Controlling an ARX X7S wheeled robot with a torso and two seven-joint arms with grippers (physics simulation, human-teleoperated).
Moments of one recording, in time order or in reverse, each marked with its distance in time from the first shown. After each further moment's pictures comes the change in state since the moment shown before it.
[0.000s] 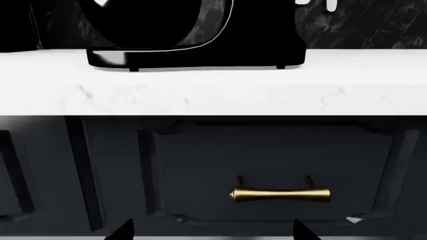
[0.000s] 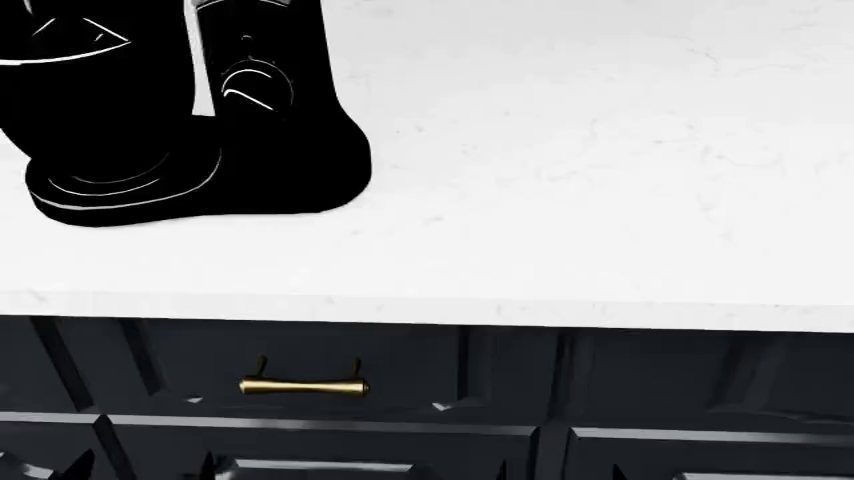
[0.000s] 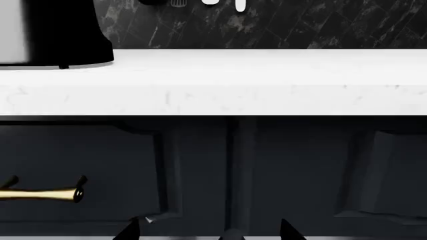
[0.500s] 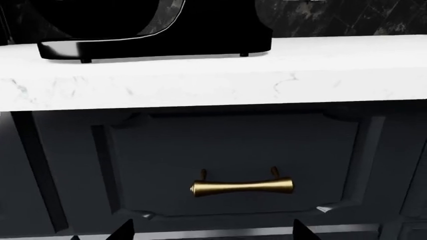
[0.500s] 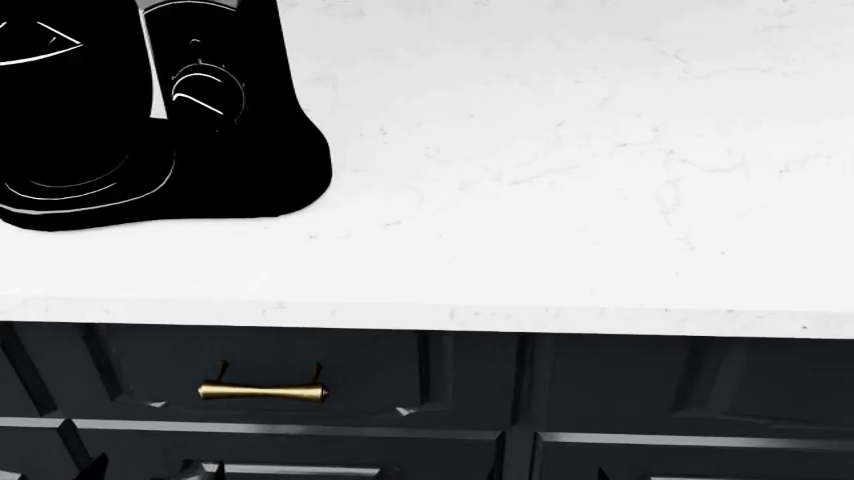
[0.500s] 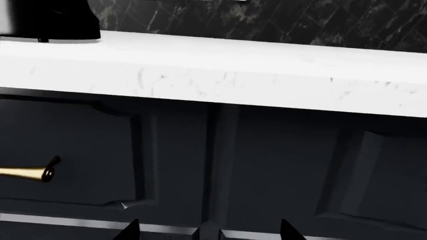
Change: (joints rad) left arm -0.007 -0.047 0.061 -0.014 -0.028 -0.023 -0.030; right arm 0.014 0.047 -0.073 0.037 -0.017 0.009 0.043
